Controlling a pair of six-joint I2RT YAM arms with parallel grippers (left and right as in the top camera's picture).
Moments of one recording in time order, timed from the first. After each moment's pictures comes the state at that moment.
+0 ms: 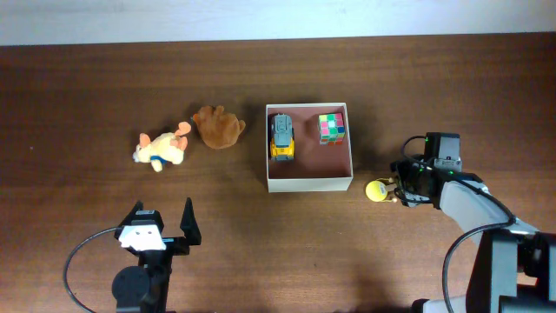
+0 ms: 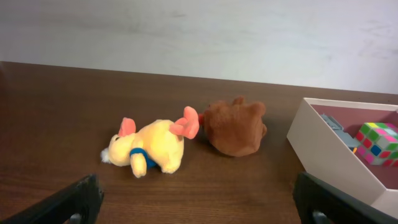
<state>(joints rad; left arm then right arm) 0.01 0.01 0.05 -0.16 0.03 -0.10 -0.13 1.60 0.75 -0.29 -0.18 1.16</state>
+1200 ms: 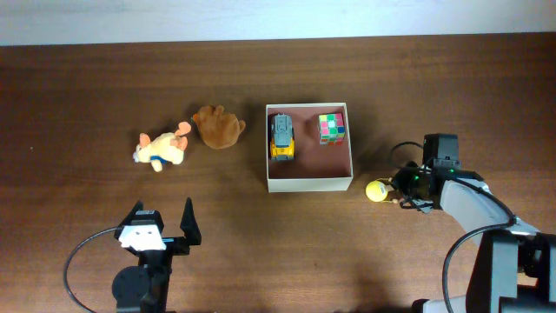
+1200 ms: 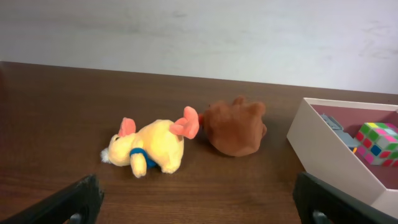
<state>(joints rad) 0.01 0.01 0.05 -0.16 0.03 -0.10 -0.13 1.60 0.77 -0.41 -0.09 0.74</state>
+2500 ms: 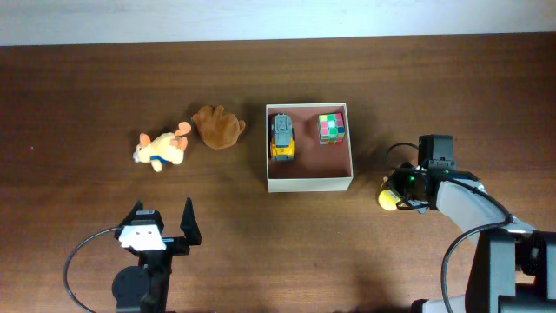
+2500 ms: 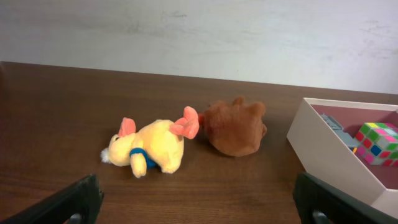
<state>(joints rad) 0.01 0.01 0.05 -0.16 0.03 -0.10 -0.11 1.61 0.76 -0.39 -0.08 0.66</state>
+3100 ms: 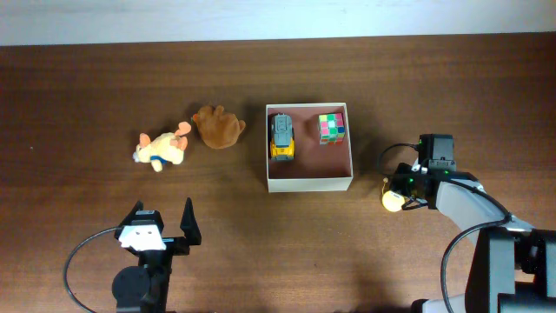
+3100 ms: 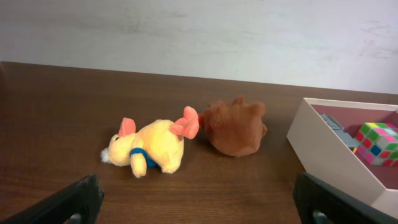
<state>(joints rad) 0.01 0.01 0.05 -0.16 0.03 -0.10 -0.11 1.61 0.75 -0.33 -0.02 0.35</state>
